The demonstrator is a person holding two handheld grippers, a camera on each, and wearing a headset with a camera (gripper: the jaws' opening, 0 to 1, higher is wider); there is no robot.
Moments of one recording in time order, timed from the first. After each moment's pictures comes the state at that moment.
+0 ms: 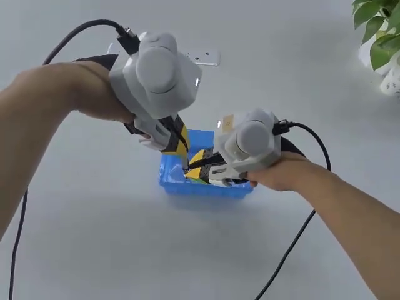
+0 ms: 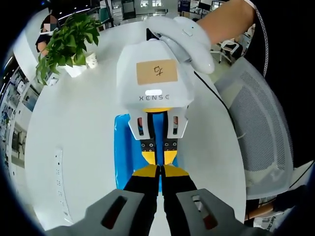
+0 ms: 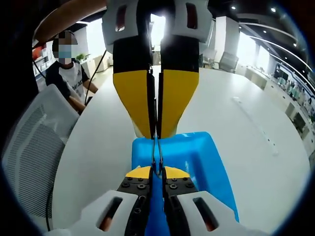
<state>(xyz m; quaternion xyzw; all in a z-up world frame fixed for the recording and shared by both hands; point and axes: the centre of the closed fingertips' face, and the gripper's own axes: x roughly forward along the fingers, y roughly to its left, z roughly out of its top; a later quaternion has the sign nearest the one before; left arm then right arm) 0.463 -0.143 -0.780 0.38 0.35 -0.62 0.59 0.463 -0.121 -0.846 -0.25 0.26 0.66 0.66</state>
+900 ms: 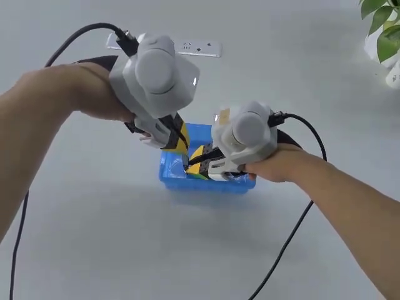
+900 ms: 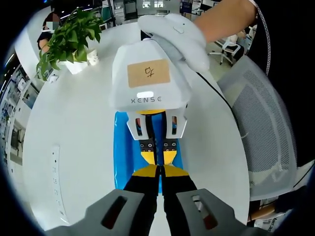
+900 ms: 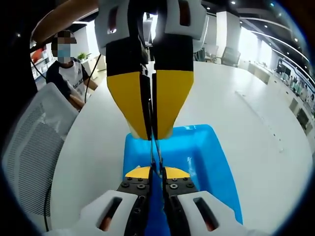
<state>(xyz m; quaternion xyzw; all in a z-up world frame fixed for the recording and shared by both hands) 0.467 -0.142 -0.795 0.37 0.35 -0.62 0.59 0.466 -0.122 -0.861 -0.25 0.28 0.67 0.64</state>
